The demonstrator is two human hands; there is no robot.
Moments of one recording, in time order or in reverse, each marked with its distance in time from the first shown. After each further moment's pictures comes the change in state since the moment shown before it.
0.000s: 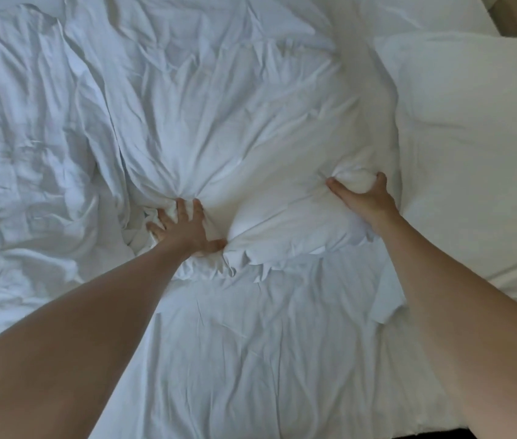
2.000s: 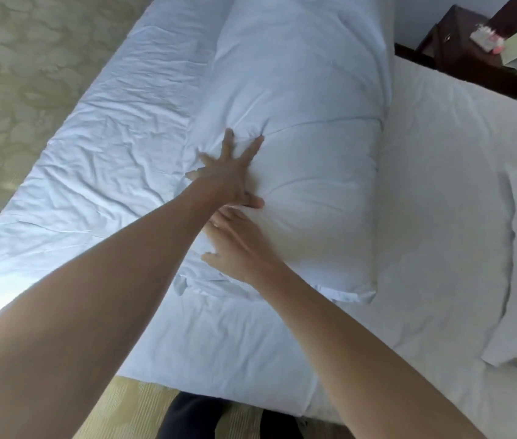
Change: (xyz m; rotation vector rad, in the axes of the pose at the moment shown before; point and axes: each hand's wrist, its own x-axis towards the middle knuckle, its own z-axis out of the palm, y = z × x) left_hand -0.110 -0.471 -0.118 -0.334 0.270 0.145; right_hand -0.504 -0.216 0.459 -0.886 -0.313 -1.511
